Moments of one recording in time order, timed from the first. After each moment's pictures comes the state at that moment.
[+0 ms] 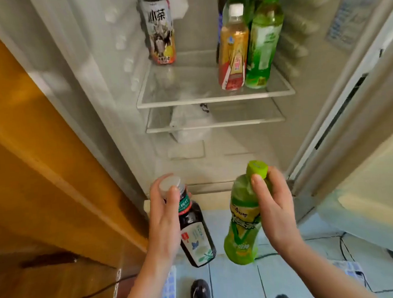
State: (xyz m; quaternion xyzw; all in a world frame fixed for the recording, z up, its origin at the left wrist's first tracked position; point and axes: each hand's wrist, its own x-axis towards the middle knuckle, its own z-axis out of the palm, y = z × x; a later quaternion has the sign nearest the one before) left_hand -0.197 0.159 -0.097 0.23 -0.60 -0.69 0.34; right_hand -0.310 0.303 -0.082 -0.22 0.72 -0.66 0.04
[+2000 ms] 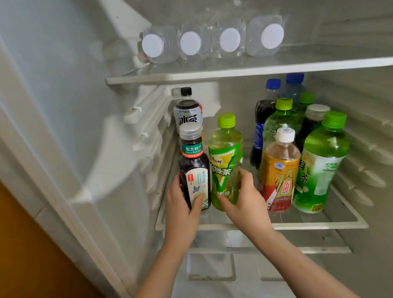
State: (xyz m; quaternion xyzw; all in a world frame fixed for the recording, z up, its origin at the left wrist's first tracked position) left_hand -0.434 -0.053 -0.043 0.25 -0.79 -0.38 0.41; right_hand -0.526 0.064 -0.026 -0.33 0.83 -0.46 -0.04
